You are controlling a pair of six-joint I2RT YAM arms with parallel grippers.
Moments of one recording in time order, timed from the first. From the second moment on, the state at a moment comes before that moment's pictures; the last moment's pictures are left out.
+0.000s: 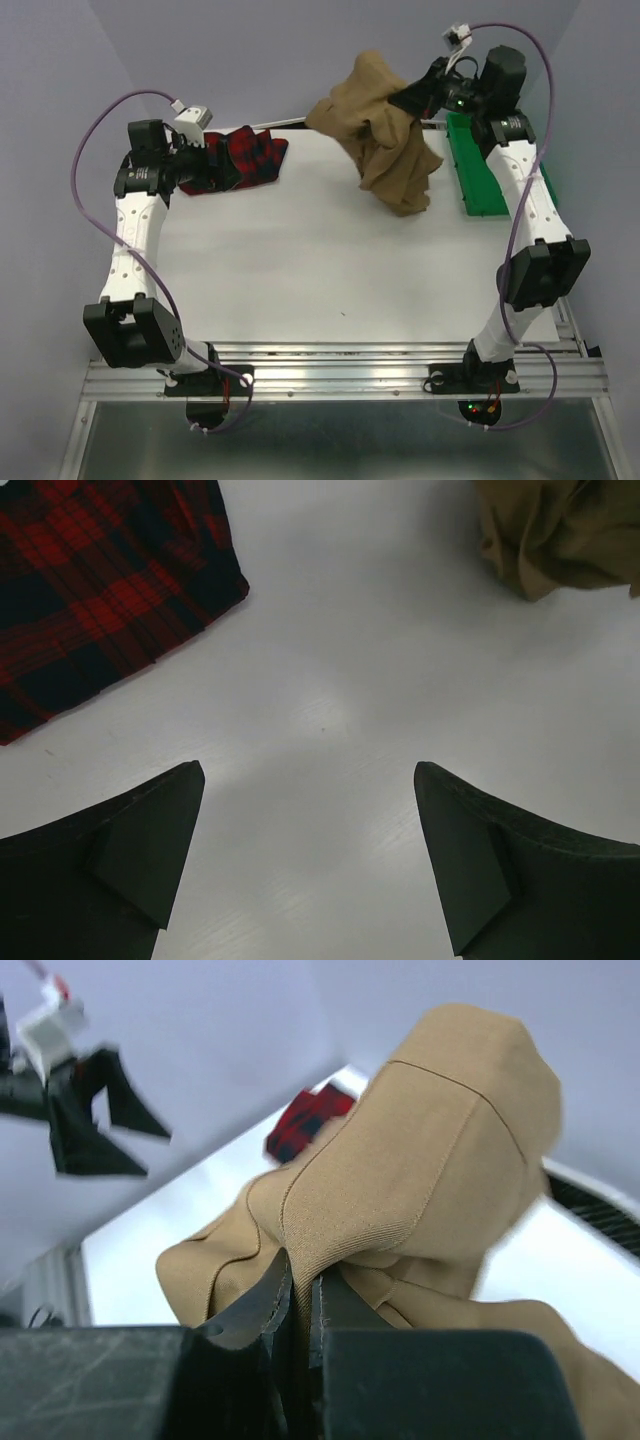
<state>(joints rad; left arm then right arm) 0.09 1.44 1.45 -0.65 0.62 0.11 0.09 1.80 2.01 -0.18 -0.91 0.26</state>
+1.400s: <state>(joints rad) -0.36 1.75 1.39 -0.43 0.39 0.32 0.29 1.48 1.23 -0.46 -0.53 -0.17</state>
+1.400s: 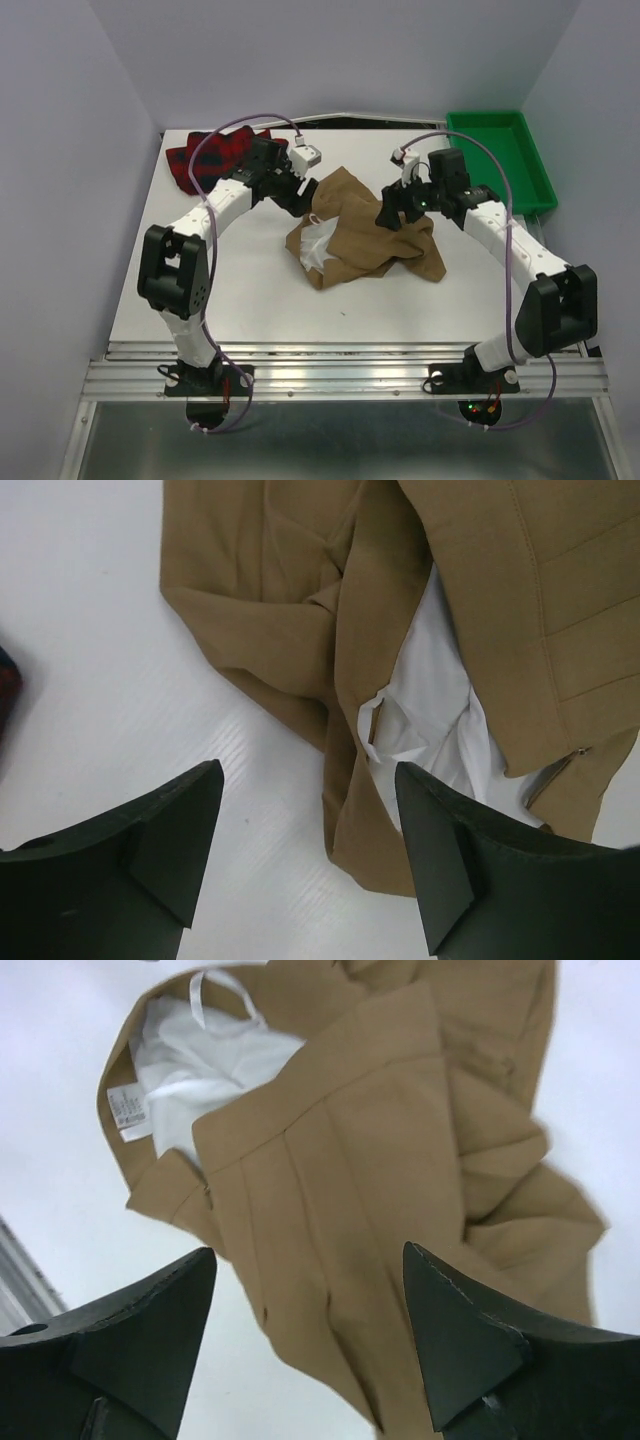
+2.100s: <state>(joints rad) -0.37 1.82 1.28 -0.45 0.43 0.20 0.31 1.81 1.20 -0.40 -0.48 -0.03</state>
